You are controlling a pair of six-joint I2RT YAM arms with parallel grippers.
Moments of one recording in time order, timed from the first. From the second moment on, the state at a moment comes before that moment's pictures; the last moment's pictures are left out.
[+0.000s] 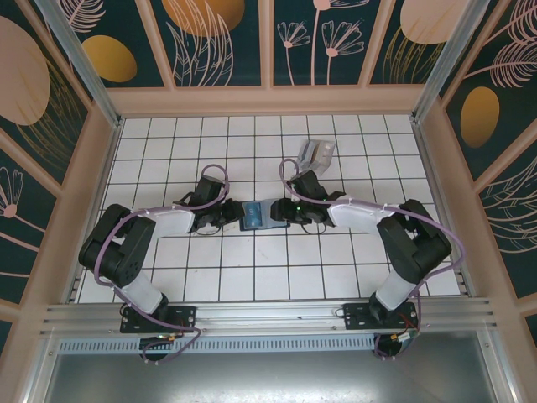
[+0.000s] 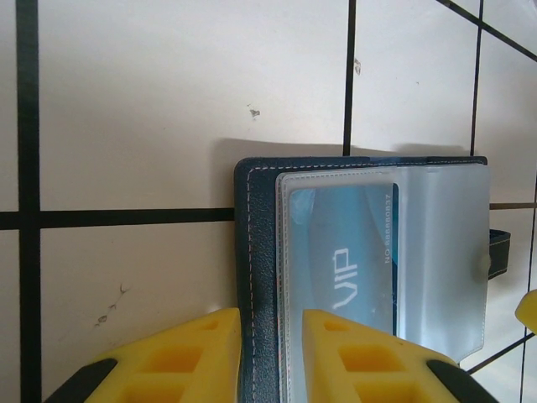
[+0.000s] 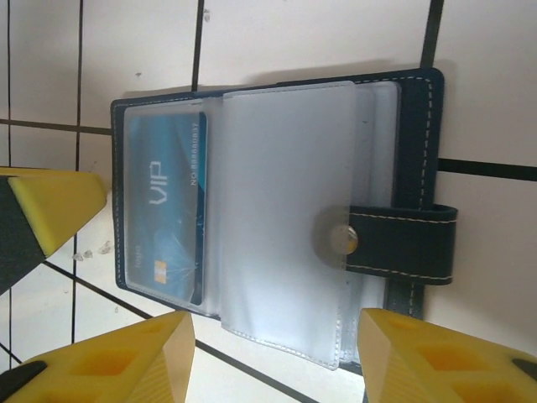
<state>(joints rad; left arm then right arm) -0.46 1.66 0.72 0.04 0.30 -0.75 0.66 1.65 0.88 -0.15 -0.26 0.66</state>
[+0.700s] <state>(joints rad) -0.46 1.66 0.72 0.04 0.31 -0.75 0.66 1.72 0.87 -0.06 -0.34 0.69</state>
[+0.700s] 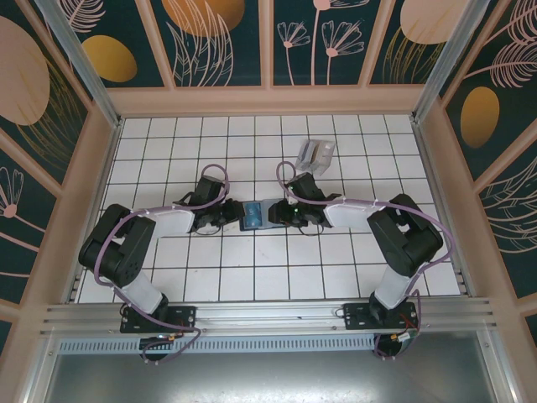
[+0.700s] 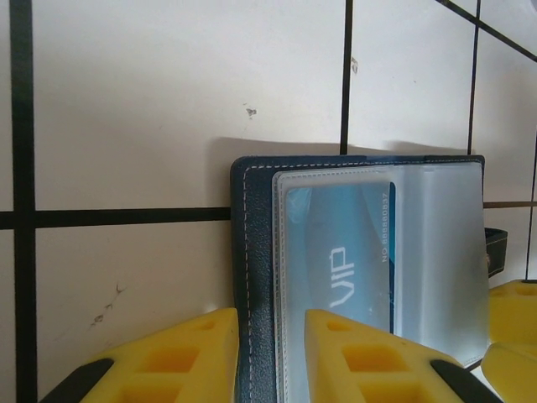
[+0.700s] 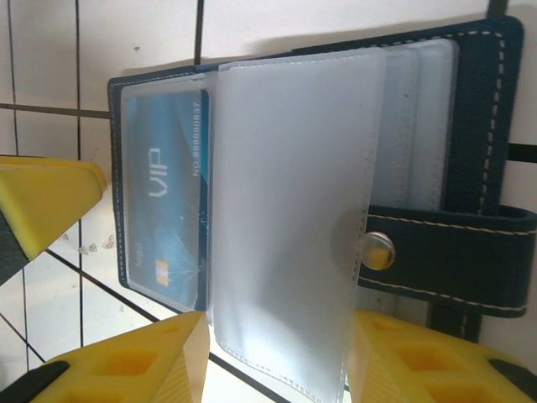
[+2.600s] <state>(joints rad) -0.36 1.49 0.77 -0.06 0.23 -0.67 0.27 1.93 1.54 -0.36 -0.06 0.53</state>
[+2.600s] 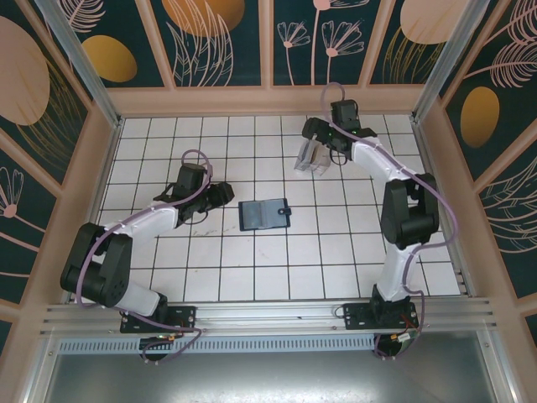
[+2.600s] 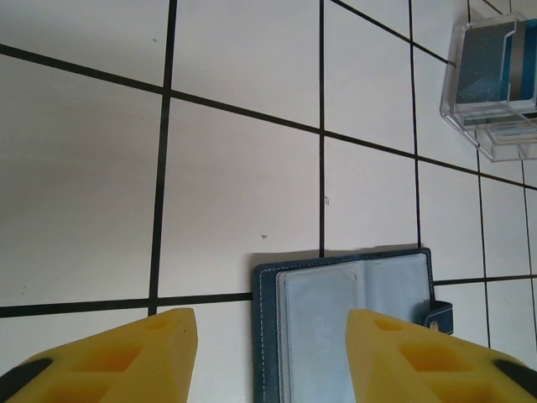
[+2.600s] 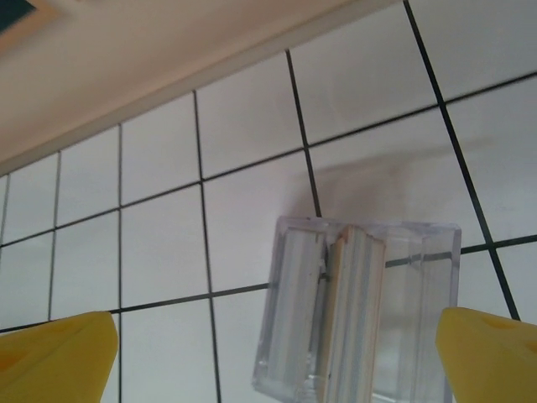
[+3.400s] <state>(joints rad) -0.36 1.45 0.77 -0.12 0.20 -0.65 0.26 2.10 1.65 -0.44 -0.17 0.52</state>
